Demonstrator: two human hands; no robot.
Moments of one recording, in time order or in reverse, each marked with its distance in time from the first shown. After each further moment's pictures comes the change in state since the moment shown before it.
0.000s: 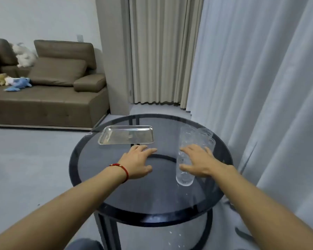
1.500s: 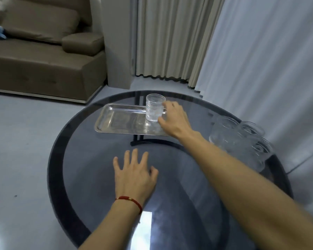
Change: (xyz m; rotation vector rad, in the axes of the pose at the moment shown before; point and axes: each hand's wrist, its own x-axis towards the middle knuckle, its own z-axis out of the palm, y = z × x) left_hand 0.072 -0.103 0.113 0.004 0.259 -0.398; right_hand 0.267 -0.100 0.058 0.211 0.309 0.025
